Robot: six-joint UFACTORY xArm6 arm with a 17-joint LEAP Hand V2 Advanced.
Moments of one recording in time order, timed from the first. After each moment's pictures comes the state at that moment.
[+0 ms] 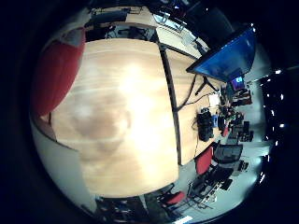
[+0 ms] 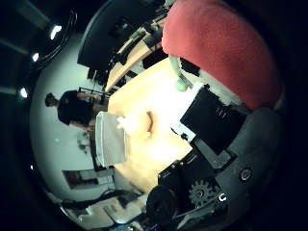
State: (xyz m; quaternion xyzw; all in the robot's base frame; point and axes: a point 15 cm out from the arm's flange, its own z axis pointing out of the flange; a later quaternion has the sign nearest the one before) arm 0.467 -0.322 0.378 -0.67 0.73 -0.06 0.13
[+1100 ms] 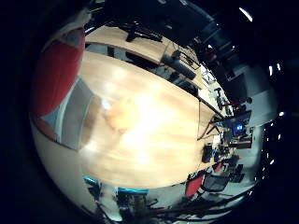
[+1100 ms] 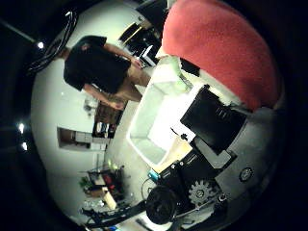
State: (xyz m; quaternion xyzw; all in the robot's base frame) arm 0.431 0.083 0.458 -0.82 0.54 -0.03 0.18
